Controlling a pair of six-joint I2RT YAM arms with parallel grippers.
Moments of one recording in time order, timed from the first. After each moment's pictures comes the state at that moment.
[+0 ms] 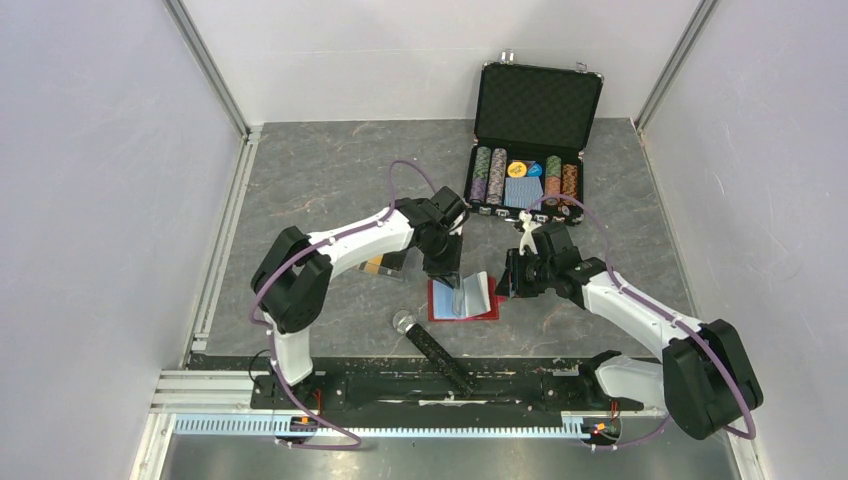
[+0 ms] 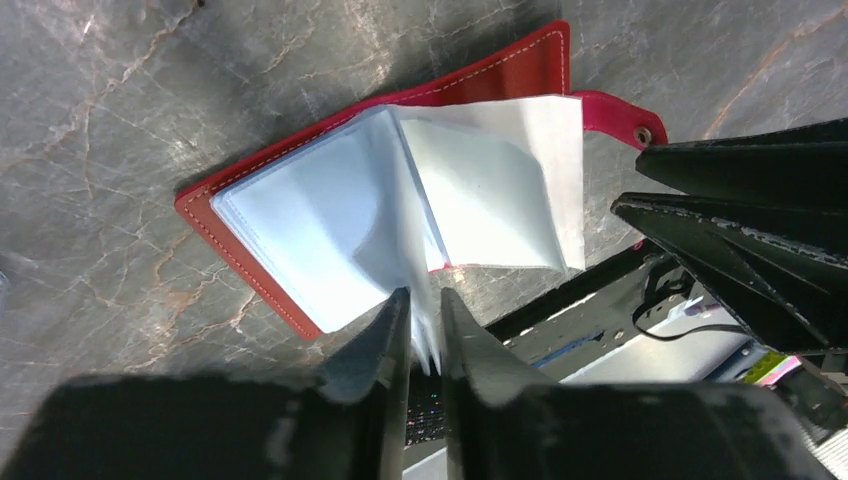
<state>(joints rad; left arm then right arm) -0.82 1.87 1.37 -0.70 0.27 -0.64 0.43 1.18 0.58 -0.31 -0.31 0.40</state>
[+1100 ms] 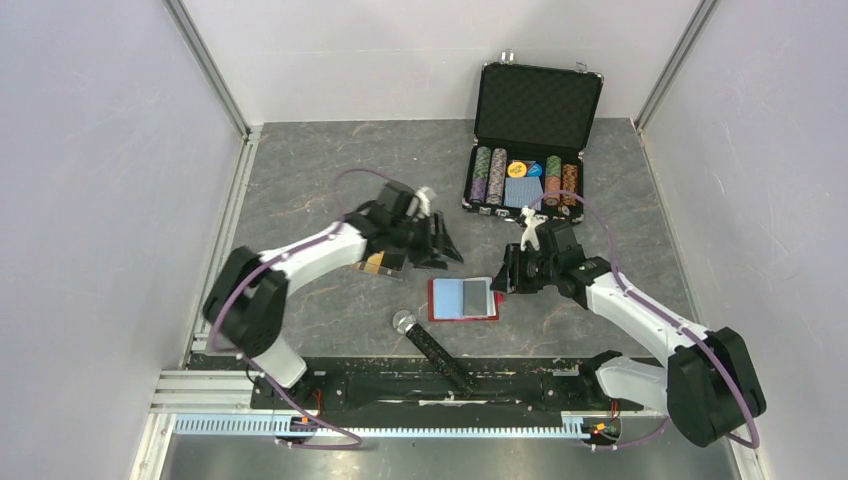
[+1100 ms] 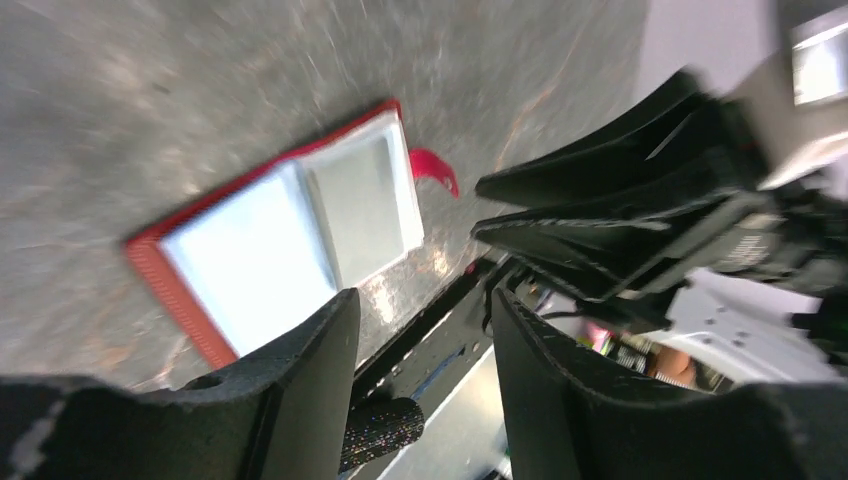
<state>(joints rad) -0.70 1.69 1.09 -0.26 0.51 -0.80 0.42 1.14 0.59 -0.30 -0.36 0.43</state>
